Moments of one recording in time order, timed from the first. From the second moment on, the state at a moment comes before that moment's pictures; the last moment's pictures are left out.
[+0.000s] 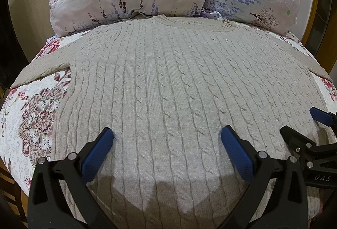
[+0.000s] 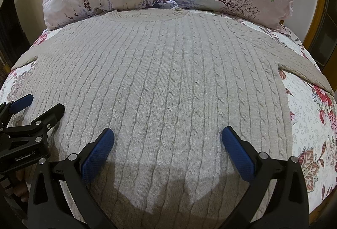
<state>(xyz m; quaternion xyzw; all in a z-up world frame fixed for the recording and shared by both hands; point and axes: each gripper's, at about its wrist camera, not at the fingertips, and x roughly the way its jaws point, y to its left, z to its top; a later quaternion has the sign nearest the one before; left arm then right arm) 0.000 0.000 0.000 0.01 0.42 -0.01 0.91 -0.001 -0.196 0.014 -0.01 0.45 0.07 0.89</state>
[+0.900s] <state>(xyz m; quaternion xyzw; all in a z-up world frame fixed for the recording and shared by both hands) 0.000 0.000 0.000 0.01 0.42 -0.01 0.91 -0.001 -0.196 0.014 -0.01 0.45 0.07 0.89</state>
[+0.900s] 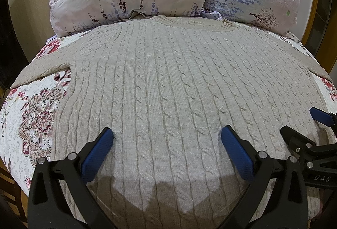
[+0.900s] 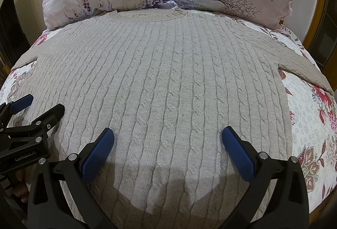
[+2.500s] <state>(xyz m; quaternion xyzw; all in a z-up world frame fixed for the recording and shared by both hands) 0.038 0.075 0.035 -0.09 0.43 0.01 0.90 0.082 -0.536 0.059 0.31 0.38 -0.20 0.85</state>
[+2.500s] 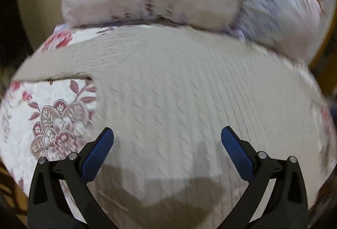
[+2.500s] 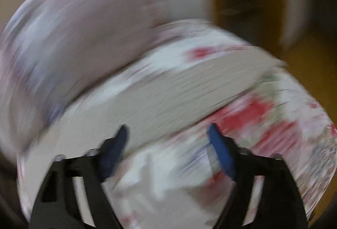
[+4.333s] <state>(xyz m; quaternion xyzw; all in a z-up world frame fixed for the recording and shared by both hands) 0.157 0.153 0.164 -0.06 0.27 -0.07 0.96 0.108 -0.309 0.065 0.16 0.43 0.06 0.89</state>
